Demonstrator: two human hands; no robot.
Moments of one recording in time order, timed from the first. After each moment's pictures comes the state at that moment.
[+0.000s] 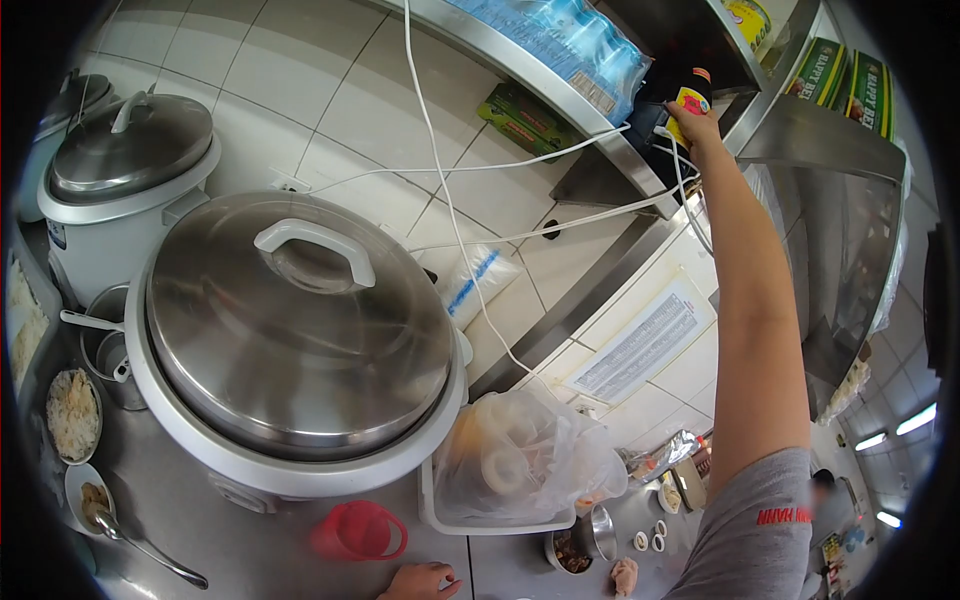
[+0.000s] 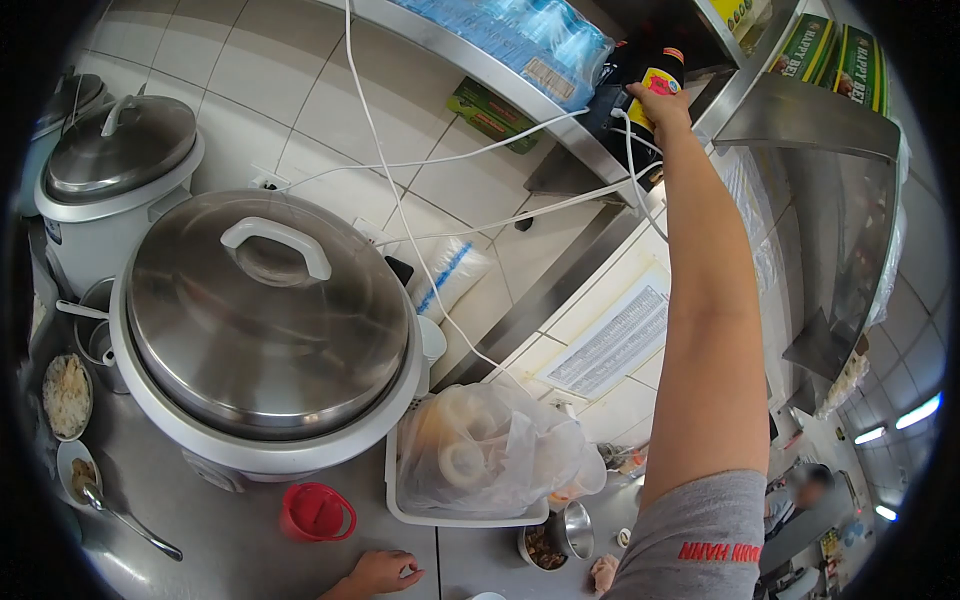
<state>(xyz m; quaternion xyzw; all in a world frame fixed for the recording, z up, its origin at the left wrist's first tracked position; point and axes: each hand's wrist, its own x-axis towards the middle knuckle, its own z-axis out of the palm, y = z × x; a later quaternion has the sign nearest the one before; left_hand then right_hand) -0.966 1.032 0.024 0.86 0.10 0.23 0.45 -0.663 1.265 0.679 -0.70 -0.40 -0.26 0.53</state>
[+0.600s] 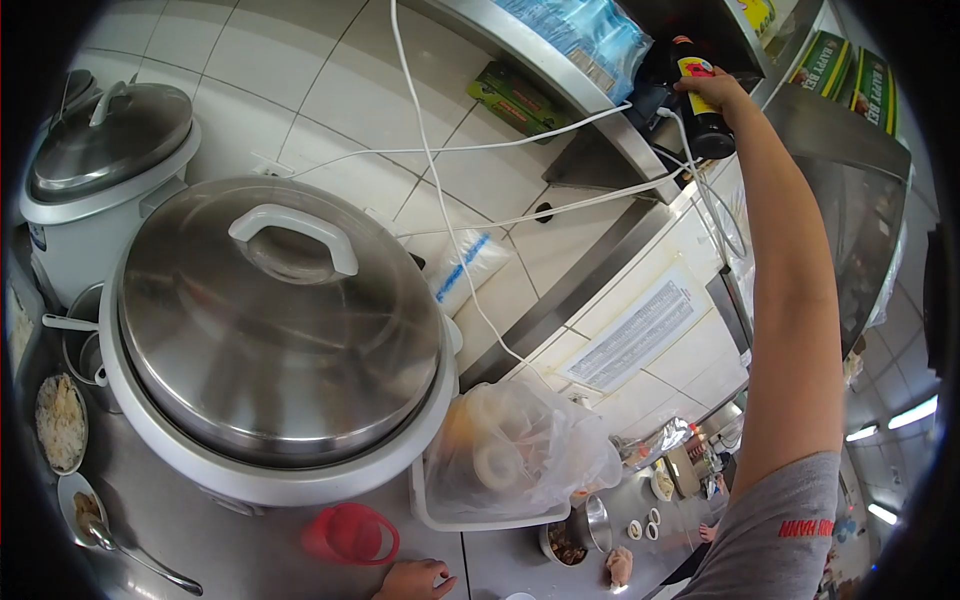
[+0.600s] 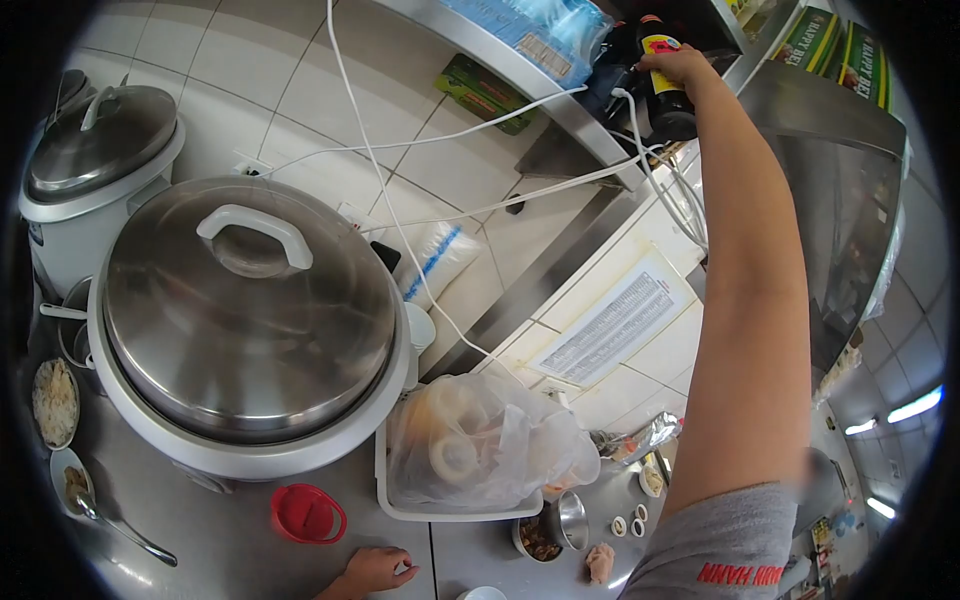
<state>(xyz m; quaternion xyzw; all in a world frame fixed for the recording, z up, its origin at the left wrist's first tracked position) -0.962 1.030 0.013 0.86 0.11 0.20 0.45 -0.702 1.241 0.721 -0.82 -0.43 -0.30 0.24</state>
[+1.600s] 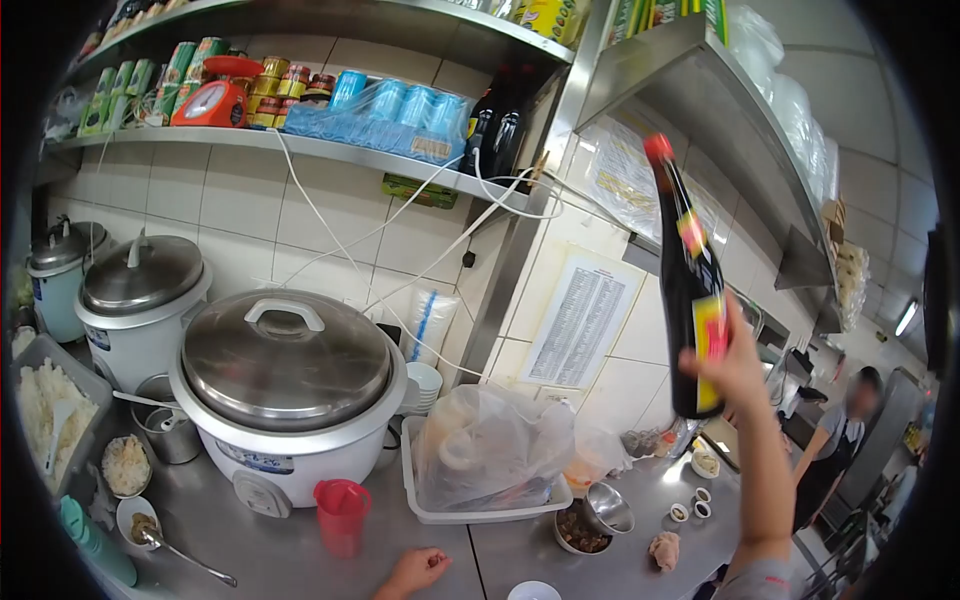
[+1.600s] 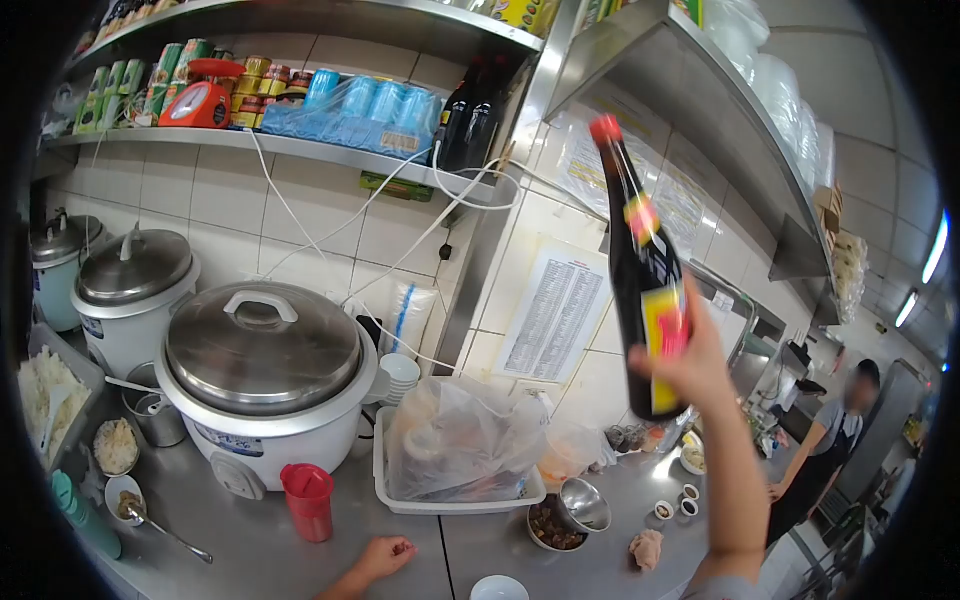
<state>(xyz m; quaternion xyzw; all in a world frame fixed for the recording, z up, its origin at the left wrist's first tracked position) -0.954 1.031 -0.007 0.81 0.14 0.28 0.49 -0.784 0.826 0.488 -0.70 -0.53 -0.23 0.42</state>
